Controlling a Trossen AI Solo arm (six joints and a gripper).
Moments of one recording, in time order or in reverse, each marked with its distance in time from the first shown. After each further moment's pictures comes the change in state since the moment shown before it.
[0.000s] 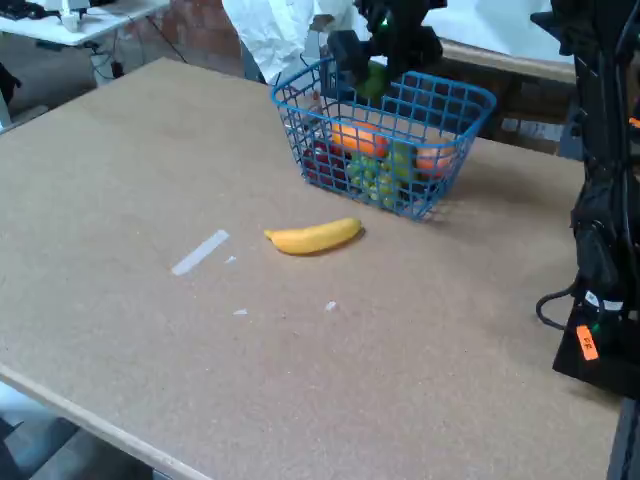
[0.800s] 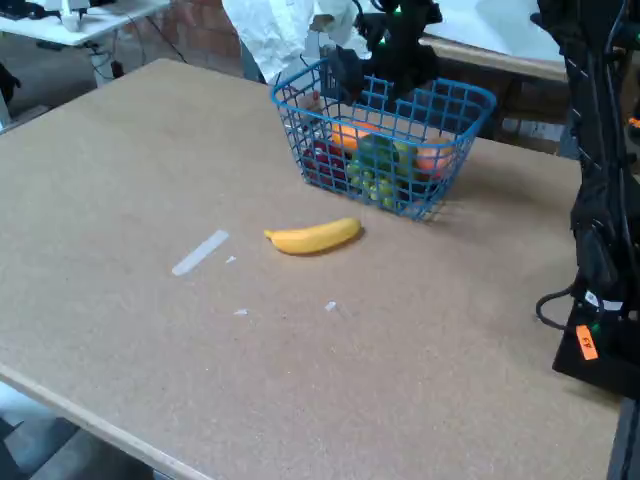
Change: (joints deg) arm -0.3 3.7 0.0 -0.4 0.1 1.1
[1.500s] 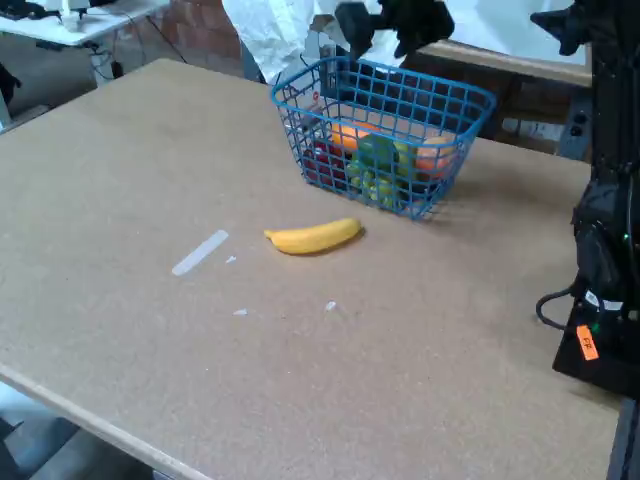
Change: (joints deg) arm 0.4 -11.3 0.0 -2.9 0.0 -1.1
